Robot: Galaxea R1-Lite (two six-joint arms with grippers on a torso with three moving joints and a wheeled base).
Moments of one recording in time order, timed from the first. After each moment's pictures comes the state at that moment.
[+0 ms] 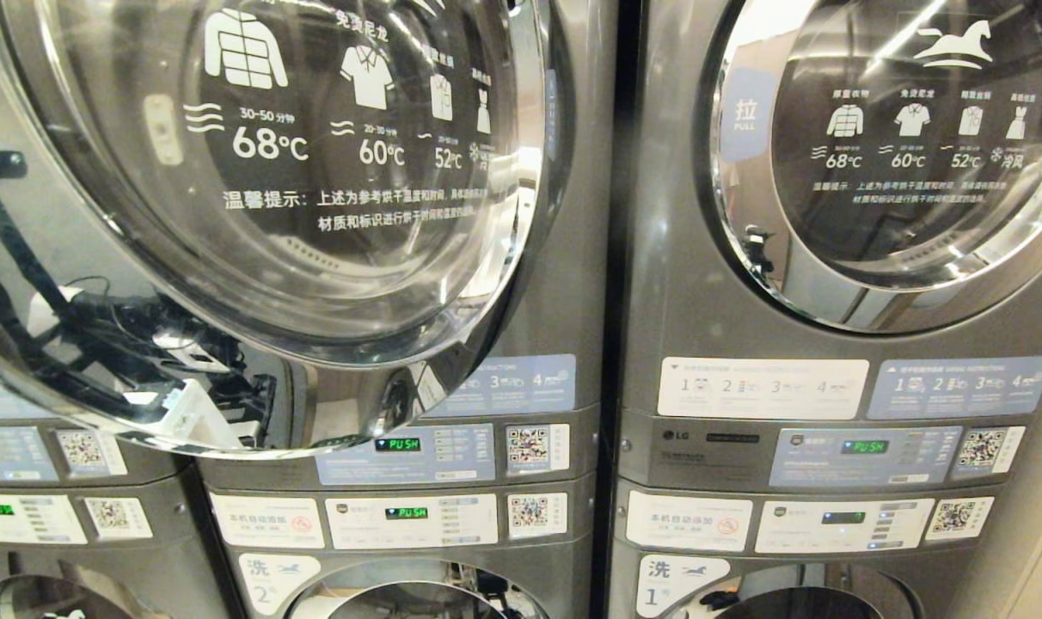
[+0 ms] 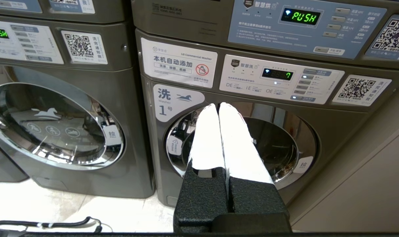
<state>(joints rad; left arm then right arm) 0.00 0.00 0.00 -0.01 -0.03 0.07 0.06 0.30 -0.02 0.03 0.03 -0.07</state>
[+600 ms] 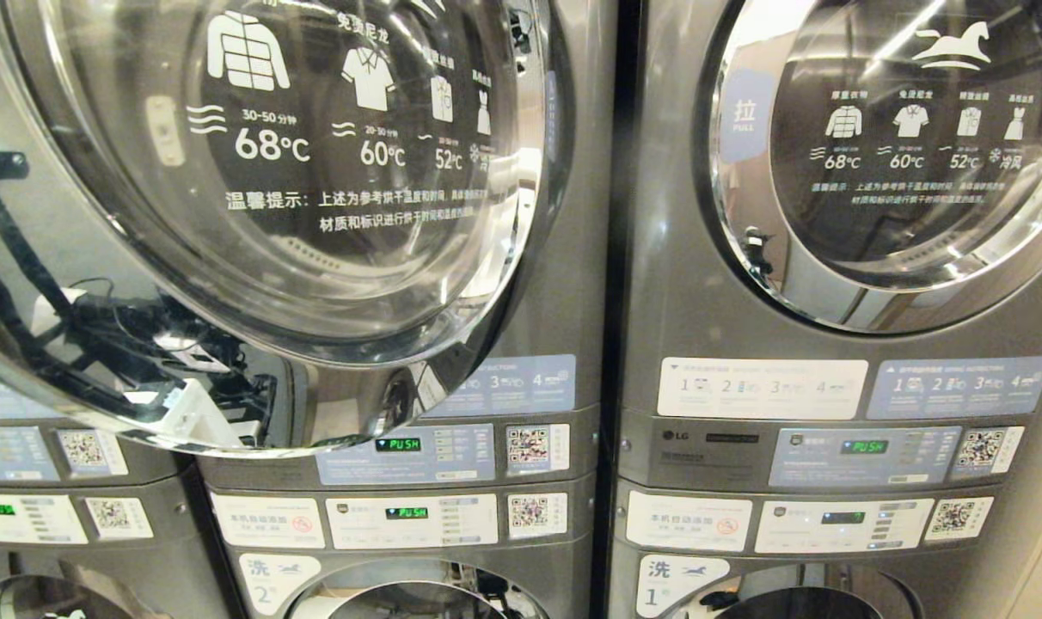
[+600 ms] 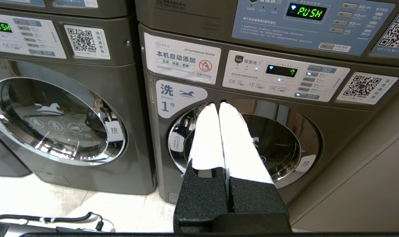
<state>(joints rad) -0.03 0.40 -0.81 -0.08 -0.67 -0.02 0.08 0.29 -0.01 0.04 0.03 -0.07</state>
